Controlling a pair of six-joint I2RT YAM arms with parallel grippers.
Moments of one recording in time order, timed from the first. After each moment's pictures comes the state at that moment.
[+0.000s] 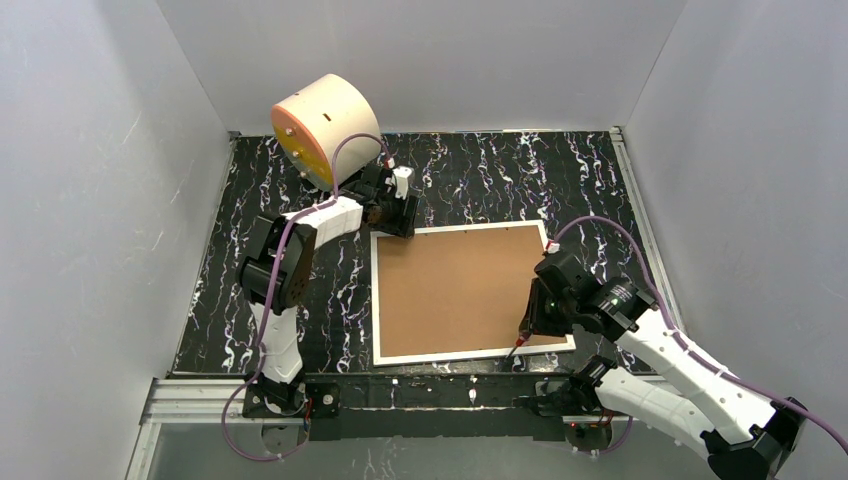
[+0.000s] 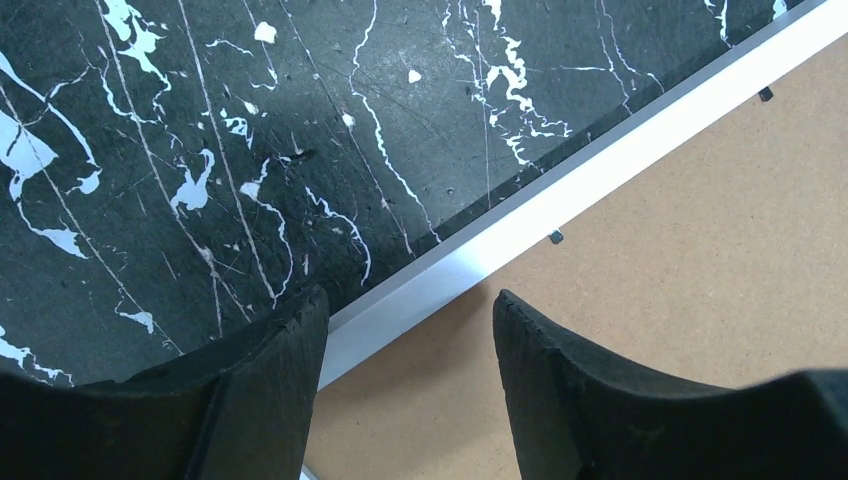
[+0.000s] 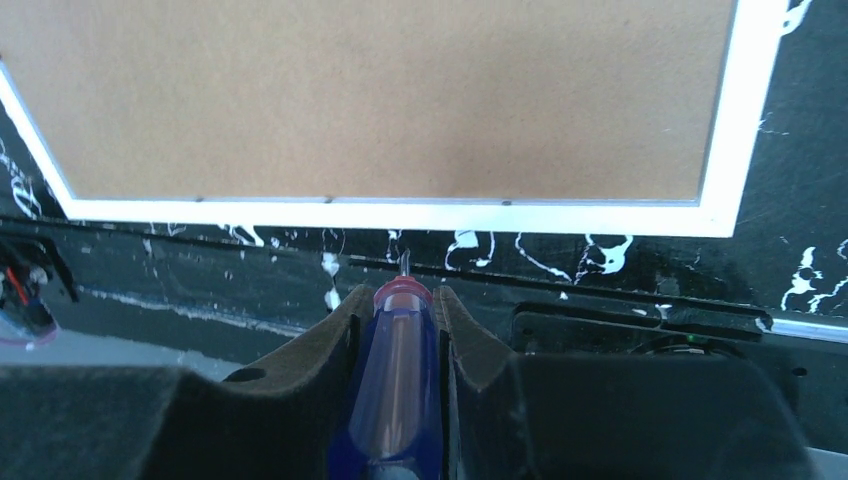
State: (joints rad) left arm -0.44 1.96 1.29 -0.26 0.20 -0.07; right arm 0.75 0.79 0.77 -1.08 0.02 0.80
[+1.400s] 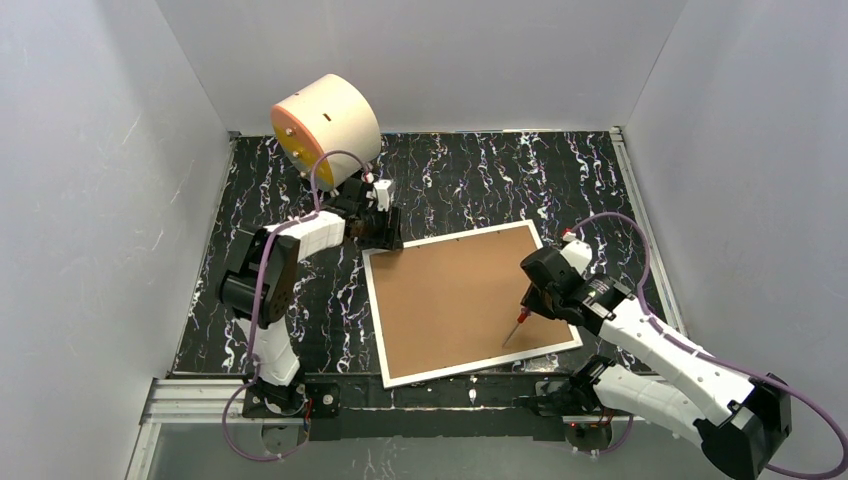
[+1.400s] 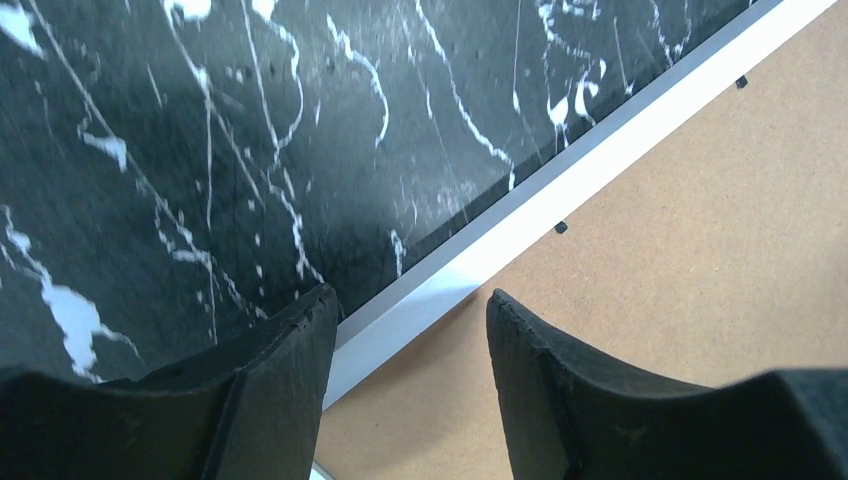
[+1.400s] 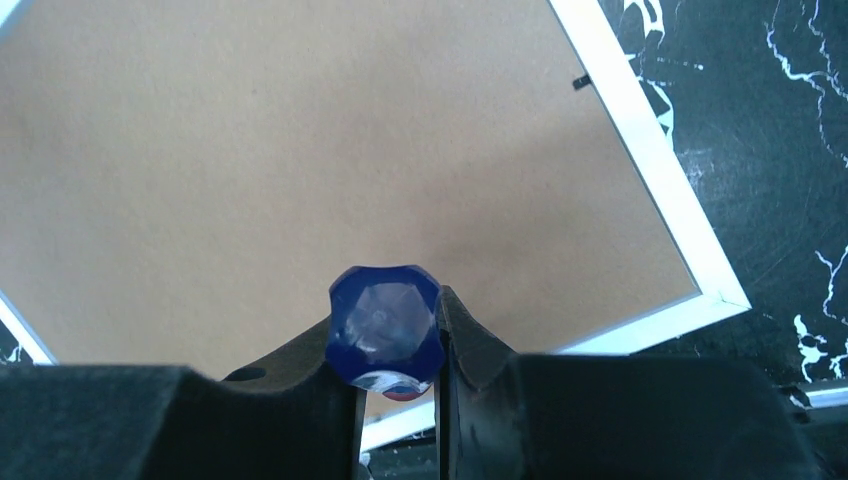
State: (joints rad) left arm -0.38 1.85 1.10 -0.21 0.29 -0.17; right arm 0.75 0.88 0.70 -0.90 0.38 1.05
